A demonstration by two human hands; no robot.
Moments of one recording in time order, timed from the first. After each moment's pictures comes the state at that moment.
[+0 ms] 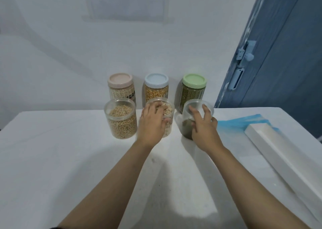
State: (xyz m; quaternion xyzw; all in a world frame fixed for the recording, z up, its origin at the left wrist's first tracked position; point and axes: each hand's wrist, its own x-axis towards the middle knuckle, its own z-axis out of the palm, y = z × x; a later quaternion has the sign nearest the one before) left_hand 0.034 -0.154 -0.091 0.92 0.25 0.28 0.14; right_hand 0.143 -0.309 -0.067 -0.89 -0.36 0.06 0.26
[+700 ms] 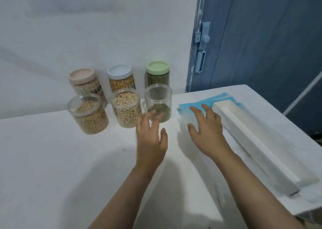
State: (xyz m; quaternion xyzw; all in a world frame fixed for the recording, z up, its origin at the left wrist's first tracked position) left_hand 0.029 -0.302 -0.108 0.87 0.20 0.40 0.23; right_hand 0.139 -0.433 -0.057 -0.92 -0.31 0.04 0.23
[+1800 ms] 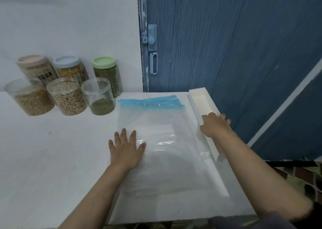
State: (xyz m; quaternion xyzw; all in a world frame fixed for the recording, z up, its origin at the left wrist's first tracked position) left_hand 0.153 -0.467 -0.151 0.87 0.46 -0.02 0.16; right_hand 0.397 -0.612 -0.078 -0.94 -0.30 0.16 -0.04
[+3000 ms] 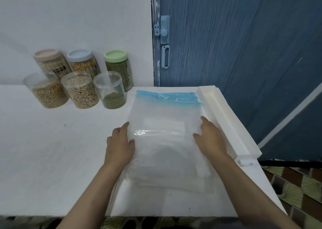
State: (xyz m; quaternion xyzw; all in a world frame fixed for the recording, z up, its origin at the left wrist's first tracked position) left_hand 0.109 -0.452 -0.139 0.81 0.50 0.14 0.27; right_hand 0.325 -0.612 -0.117 -0.92 -0.32 0.10 0.23
